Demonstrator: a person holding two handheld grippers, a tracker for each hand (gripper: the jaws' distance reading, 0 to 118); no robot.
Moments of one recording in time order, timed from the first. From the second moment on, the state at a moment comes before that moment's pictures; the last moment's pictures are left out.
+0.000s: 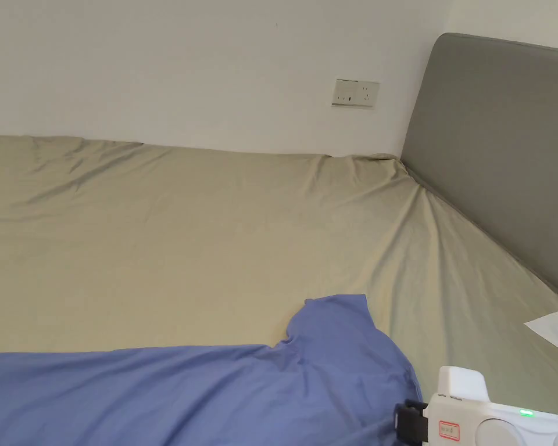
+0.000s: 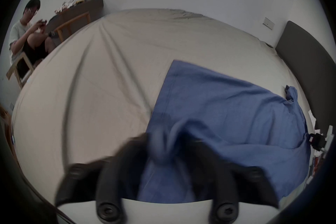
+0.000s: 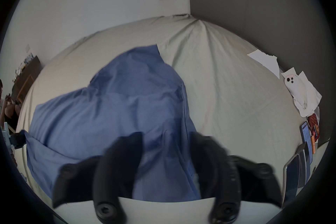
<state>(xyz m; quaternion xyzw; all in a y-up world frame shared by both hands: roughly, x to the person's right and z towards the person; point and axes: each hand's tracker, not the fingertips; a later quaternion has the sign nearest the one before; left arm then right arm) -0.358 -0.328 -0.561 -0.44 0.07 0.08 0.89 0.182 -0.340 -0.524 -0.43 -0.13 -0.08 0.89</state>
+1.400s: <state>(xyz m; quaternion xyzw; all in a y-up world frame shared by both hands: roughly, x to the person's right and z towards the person) -0.391 -0.352 -0.449 -0.43 0.04 0.08 0.90 0.130 -0.307 -0.269 -0.38 -0.10 -0.23 0.89</state>
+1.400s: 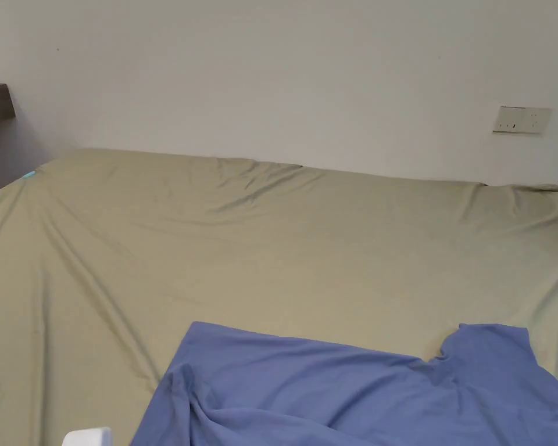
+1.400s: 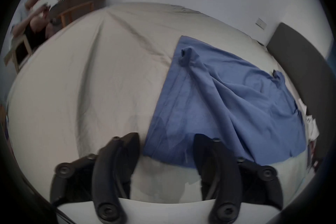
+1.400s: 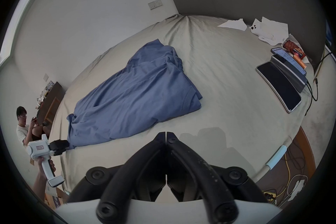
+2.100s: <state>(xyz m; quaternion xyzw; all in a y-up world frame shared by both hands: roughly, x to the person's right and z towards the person) -0.390 -0.315 -0.431 -0.42 0.01 0.12 0.90 0.174 -0.348 -0.350 -0.40 -0.12 -0.16 0.89</state>
